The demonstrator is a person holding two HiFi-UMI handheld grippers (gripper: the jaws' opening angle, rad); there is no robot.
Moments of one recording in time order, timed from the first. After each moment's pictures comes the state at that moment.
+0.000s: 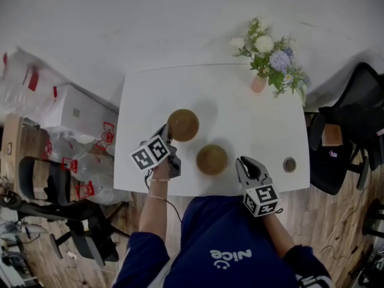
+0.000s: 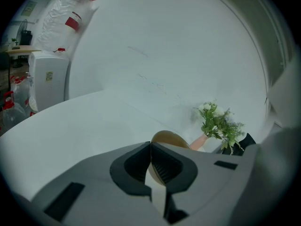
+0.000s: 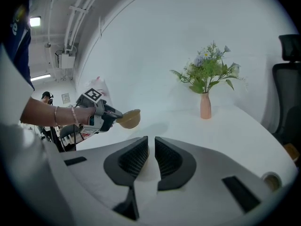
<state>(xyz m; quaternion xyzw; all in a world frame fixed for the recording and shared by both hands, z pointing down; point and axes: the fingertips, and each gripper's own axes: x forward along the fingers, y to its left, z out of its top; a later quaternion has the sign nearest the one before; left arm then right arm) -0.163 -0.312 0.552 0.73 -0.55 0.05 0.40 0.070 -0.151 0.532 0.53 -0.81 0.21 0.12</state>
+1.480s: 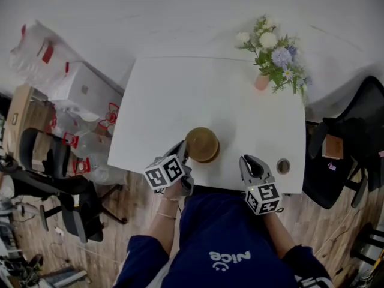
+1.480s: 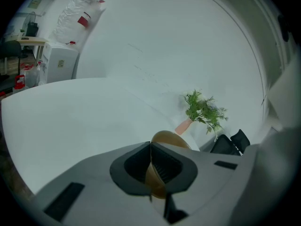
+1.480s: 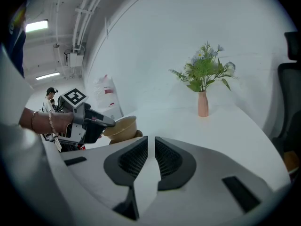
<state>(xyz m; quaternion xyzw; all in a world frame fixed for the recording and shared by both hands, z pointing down) -0.092 -0.183 0.565 0.72 -0.54 0.04 0.43 0.112 -0.121 0.542 0.49 -0.84 0.20 0.13</state>
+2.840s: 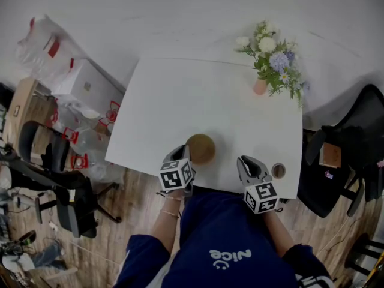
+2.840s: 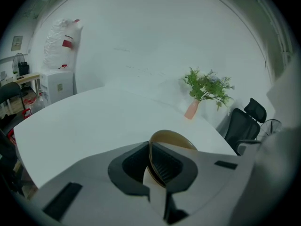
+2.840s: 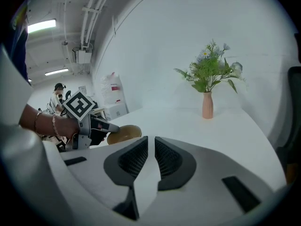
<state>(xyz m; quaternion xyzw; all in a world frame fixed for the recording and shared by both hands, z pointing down) -0.078 -0.169 0.601 0.72 -0.59 0.15 0.33 0.121 -0.123 0.548 0.45 -0.86 0.18 0.15</state>
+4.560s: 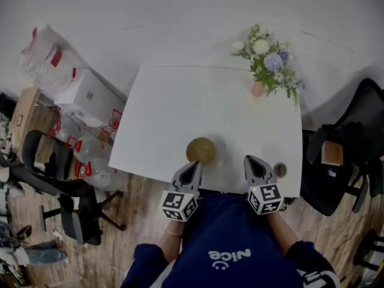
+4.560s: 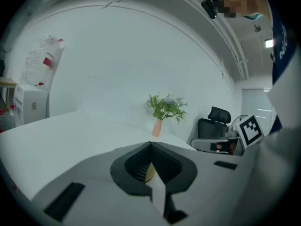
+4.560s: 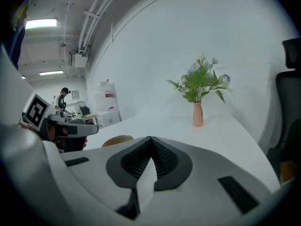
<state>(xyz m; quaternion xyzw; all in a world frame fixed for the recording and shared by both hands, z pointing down) -0.022 -0.106 0.526 0.84 -0.51 0.03 0.19 0.141 -0.123 0.528 0.50 -0.84 0.15 0.11</state>
